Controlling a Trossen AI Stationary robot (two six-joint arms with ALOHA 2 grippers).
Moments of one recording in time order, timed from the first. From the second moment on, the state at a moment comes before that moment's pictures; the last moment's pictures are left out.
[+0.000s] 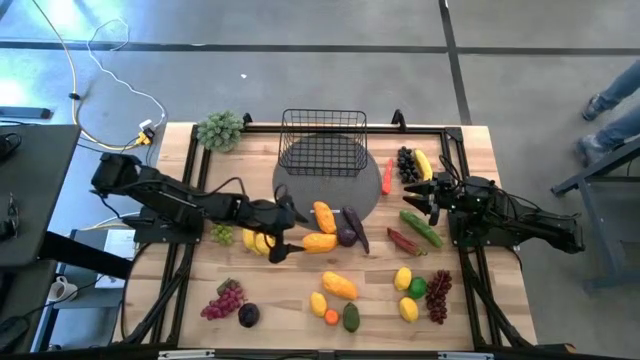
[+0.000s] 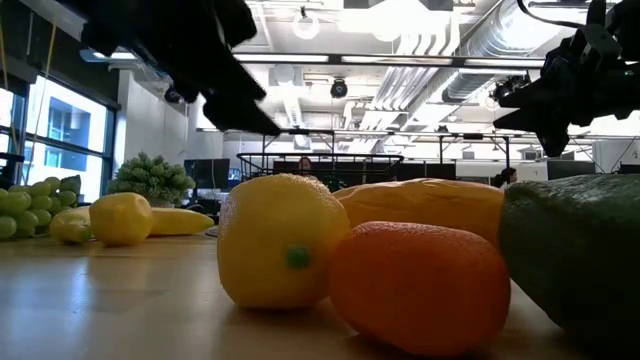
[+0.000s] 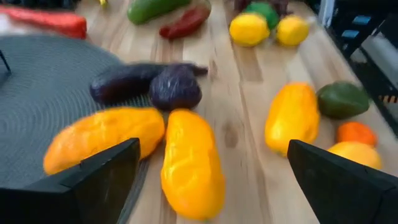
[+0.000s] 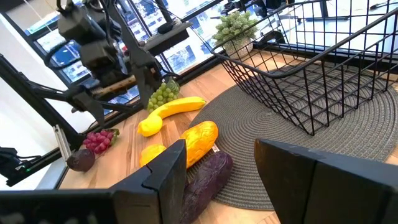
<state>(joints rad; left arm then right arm) -0.04 1.41 0.65 0.17 -0.04 -0.17 -0.26 0.01 0.08 -0.21 -0.06 0.45</state>
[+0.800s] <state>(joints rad) -0.04 1.71 0.65 0.37 -0.05 -0.21 -0.26 0.01 0.08 -0.21 -0.06 0.45</state>
